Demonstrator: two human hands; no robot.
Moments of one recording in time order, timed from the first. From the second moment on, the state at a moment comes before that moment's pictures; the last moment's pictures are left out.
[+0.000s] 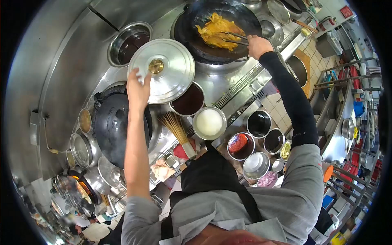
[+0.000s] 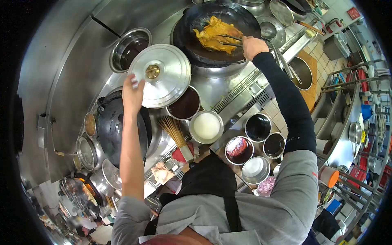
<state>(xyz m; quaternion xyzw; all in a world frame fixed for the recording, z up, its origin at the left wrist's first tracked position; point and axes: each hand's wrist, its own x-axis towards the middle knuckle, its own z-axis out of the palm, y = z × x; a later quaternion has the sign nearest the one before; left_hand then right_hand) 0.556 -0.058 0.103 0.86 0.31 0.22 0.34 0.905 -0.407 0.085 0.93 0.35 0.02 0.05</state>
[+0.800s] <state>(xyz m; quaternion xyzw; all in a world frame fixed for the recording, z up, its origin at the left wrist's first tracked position) 0.364 -0.205 0.079 0.78 0.41 0.05 0.47 0.880 -0.284 -0.001 0.98 0.21 0.06 -0.03</state>
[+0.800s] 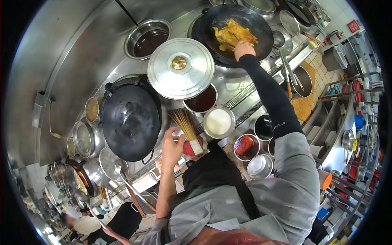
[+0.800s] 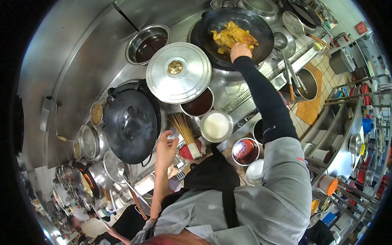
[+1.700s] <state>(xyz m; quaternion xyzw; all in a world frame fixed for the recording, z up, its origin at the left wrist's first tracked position) 0.363 -0.198 0.069 0.78 0.43 -0.01 0.45 0.864 -0.314 0.029 0.96 0.29 -0.03 0.03</state>
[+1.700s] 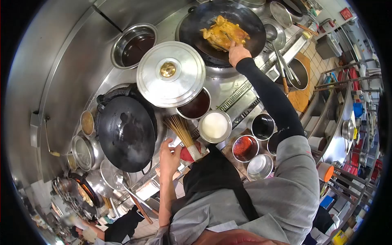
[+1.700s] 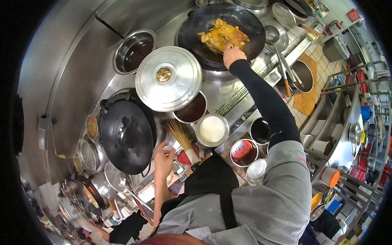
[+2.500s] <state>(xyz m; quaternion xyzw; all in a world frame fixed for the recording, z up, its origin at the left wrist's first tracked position) 0.474 -0.222 0.068 0.82 0.33 -0.11 0.45 1.041 -0.416 0.021 0.80 0.10 -0.41 -0.42</state>
